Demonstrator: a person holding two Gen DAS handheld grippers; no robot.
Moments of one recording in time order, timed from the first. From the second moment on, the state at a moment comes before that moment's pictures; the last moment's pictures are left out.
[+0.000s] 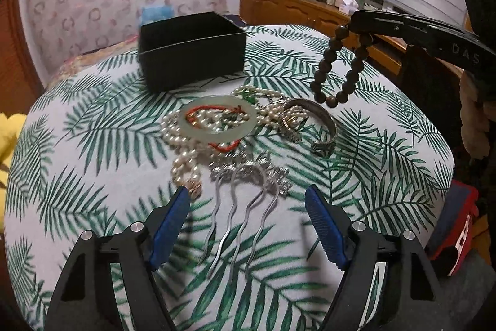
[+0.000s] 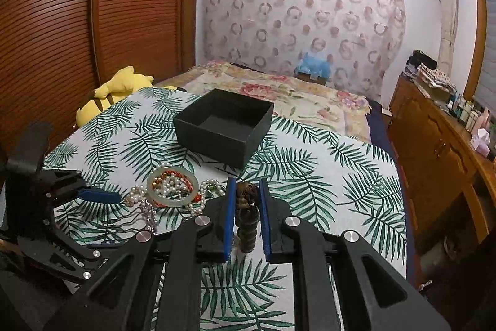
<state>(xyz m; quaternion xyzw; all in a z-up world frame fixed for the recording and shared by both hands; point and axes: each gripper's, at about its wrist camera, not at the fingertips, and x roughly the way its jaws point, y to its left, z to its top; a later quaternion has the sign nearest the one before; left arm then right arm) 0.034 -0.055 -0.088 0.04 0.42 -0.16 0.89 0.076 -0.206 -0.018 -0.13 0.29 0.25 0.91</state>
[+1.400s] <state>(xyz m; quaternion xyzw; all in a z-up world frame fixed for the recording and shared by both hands) 0.060 -0.015 -0.018 0.01 0.31 -0.15 0.94 0.157 -0.139 0.041 -0.12 0.25 0.30 0.91</state>
